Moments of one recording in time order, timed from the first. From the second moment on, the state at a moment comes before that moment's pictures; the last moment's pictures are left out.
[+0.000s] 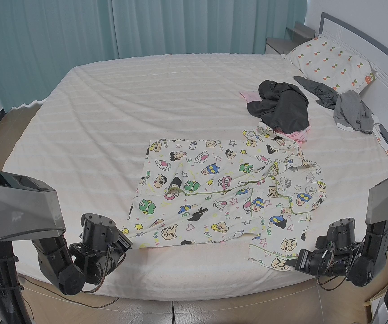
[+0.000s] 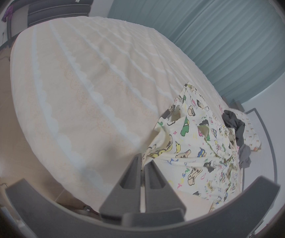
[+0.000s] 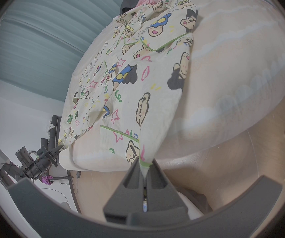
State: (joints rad) left arm -0.42 2.16 -0.37 -1.10 0.32 -1.07; right arm 0.26 2.23 -0.17 -1.27 0.25 0.64
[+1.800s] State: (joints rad) left arm -0.49 2.05 -0.27 -1.10 0.32 -0.95; right arm -0.05 1.54 -0.02 -0.85 0.51 0.49
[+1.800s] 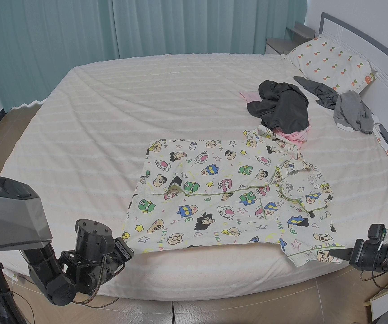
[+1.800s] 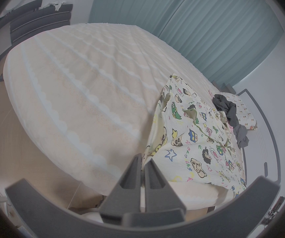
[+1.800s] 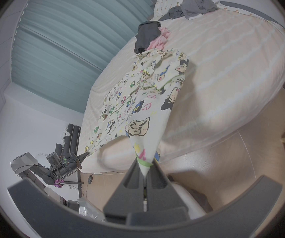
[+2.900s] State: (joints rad) left arm -0.51 2.05 -0.15 -1.10 0.30 -0.92; right arm -0.06 1.21 -0.02 -0.39 0.52 0.37
